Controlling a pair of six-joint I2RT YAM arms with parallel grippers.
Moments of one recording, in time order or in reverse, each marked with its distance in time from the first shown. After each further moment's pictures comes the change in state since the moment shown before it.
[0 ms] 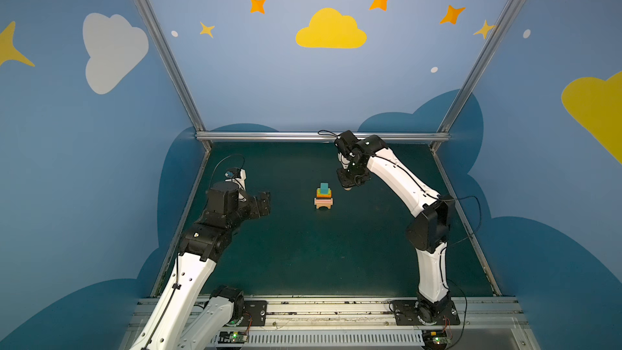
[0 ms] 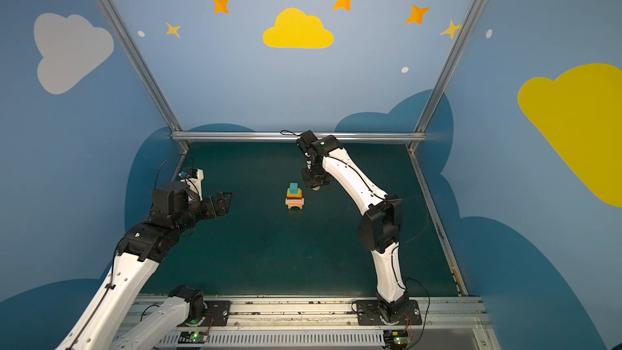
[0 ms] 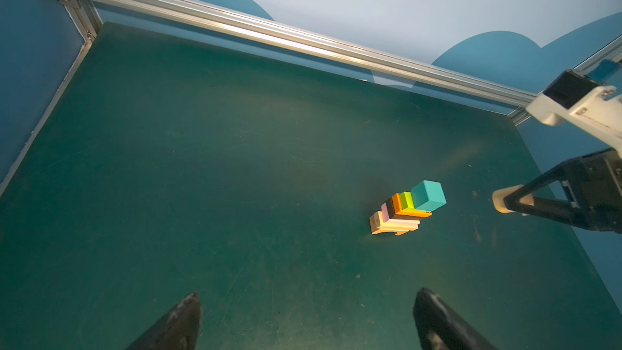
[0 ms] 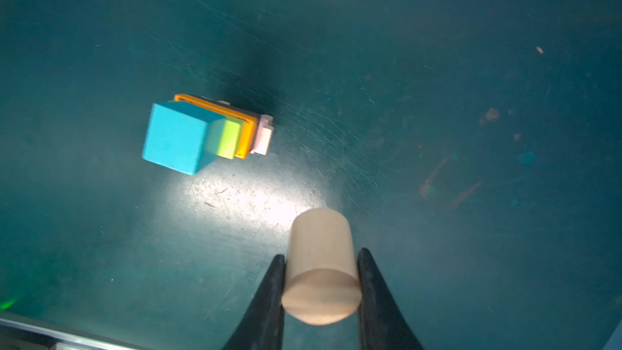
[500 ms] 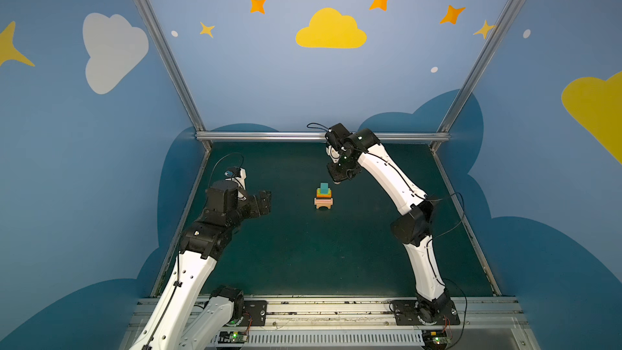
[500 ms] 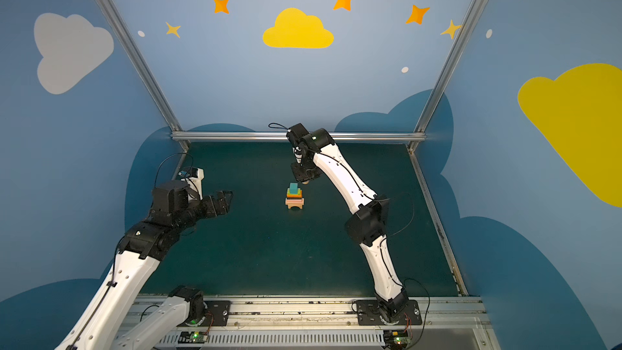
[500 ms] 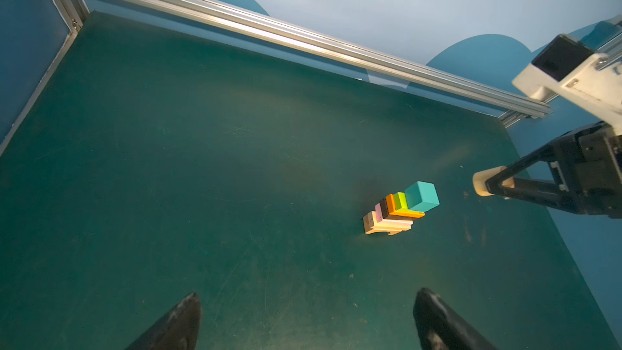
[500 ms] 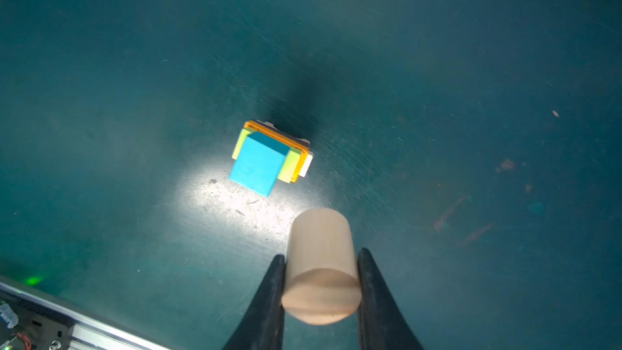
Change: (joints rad) left arm 0.018 0.011 0.000 0.008 0.036 -0.016; right arm 0.039 0.160 0.325 -0.107 -0.045 -0.066
